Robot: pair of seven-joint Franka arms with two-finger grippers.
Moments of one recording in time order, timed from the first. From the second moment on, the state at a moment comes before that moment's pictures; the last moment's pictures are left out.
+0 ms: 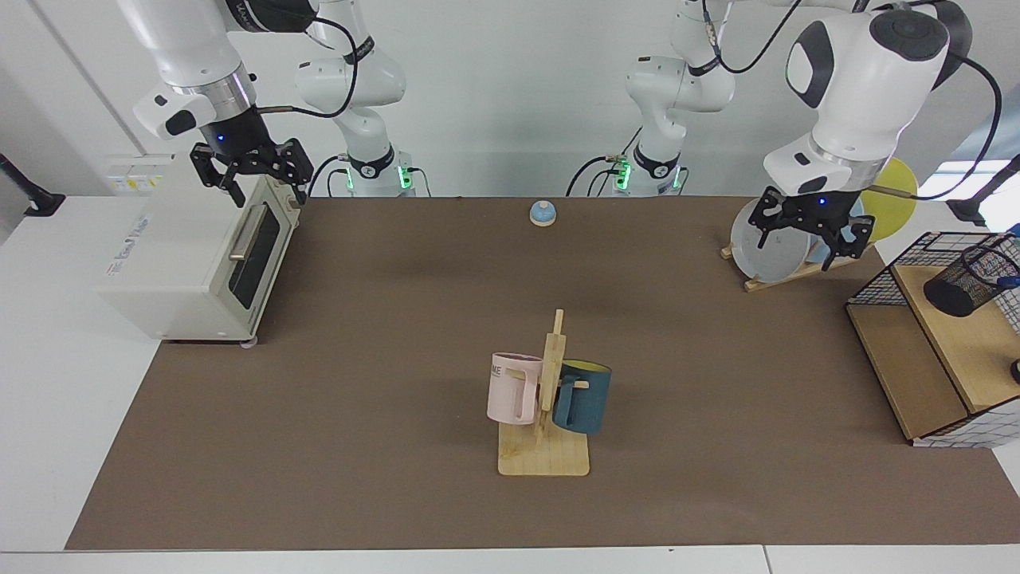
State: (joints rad) left arm -0.32 0.07 0.26 -1.54 0.09 1.66 0.52; right arm 0.05 -0.12 -0.06 -1.70 0.01 1.62 -0.03
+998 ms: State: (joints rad) left arm -0.07 -0.07 0.07 -1.56 -0.01 1.49 0.10; right arm 0.05 -0.12 -0.06 -1.70 0.01 1.62 -0.03
